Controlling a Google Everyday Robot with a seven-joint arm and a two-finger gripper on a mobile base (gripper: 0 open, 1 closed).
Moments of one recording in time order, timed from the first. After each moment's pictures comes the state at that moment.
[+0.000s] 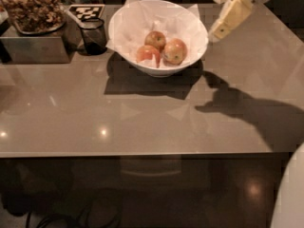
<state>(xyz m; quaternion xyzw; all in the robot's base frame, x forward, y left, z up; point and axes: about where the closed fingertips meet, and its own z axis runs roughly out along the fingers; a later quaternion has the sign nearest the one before) 0.634 -0.166 1.014 -0.59 0.73 0.11 0.32</state>
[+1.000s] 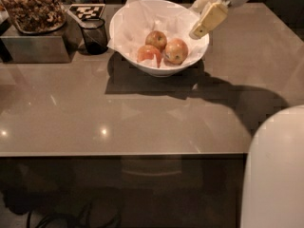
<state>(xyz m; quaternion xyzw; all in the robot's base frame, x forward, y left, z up) 0.667 -0.138 0.994 -0.62 0.71 0.11 0.32</state>
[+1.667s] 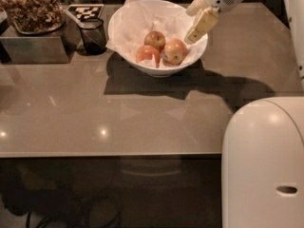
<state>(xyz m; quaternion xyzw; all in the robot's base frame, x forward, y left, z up) 0.694 -0.126 0.969 -0.63 0.70 0.12 0.30</state>
